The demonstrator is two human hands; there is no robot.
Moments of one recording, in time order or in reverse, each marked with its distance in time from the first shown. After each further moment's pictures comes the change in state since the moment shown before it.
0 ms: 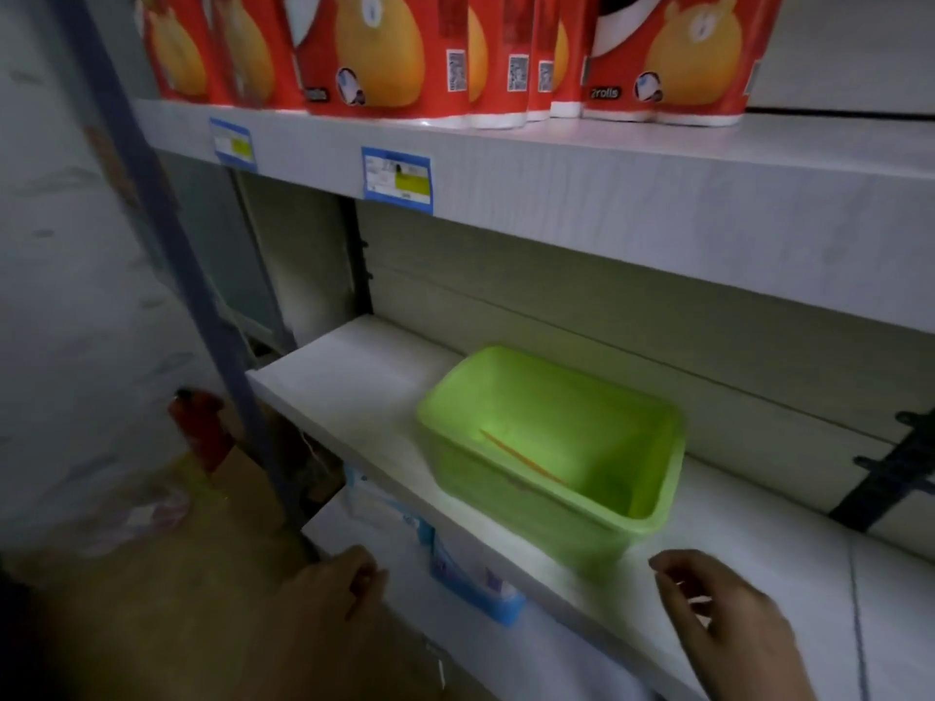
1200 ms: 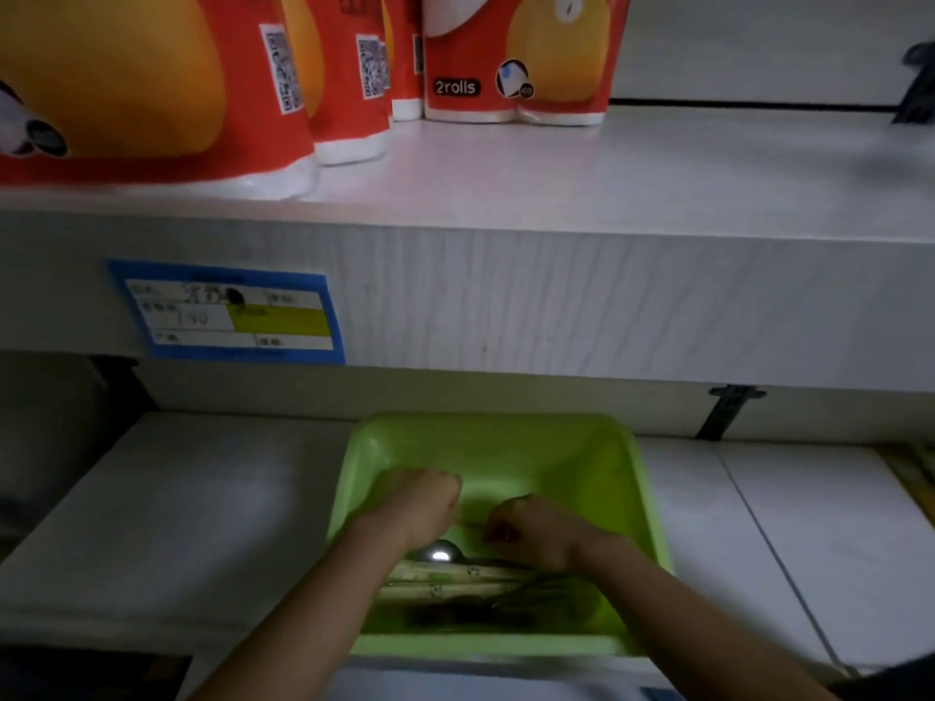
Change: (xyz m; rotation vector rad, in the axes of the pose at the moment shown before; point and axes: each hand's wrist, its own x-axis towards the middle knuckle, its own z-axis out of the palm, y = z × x) left_hand 0.251 0.103 0.079 0.537 -0.597 0.879; right_hand 0.165 -0.035 0.104 -0.385 -0.561 0.074
